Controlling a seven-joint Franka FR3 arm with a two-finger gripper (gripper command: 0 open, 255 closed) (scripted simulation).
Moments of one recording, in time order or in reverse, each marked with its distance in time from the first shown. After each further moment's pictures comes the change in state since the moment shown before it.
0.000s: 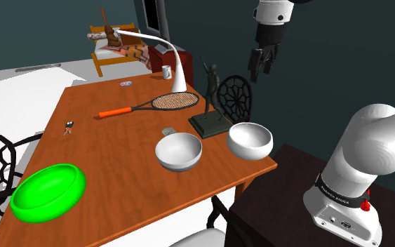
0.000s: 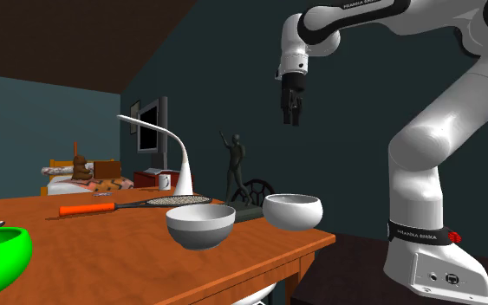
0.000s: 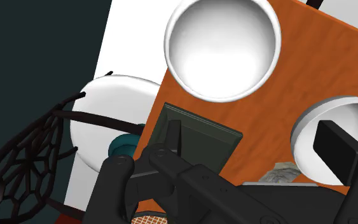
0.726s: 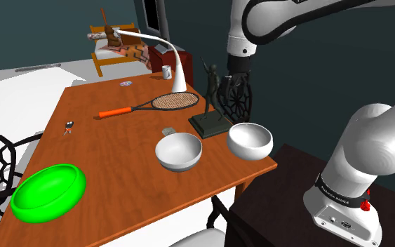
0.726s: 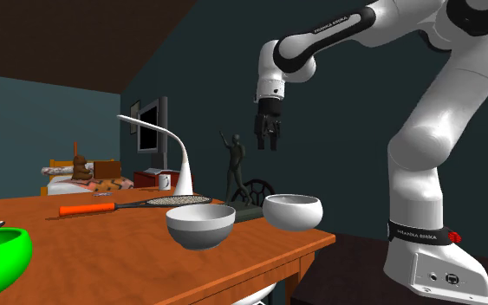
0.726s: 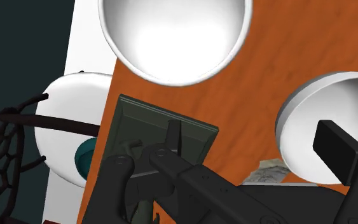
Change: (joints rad) arm 0.031 0.223 0.063 -0.060 0.085 0.279 0.097
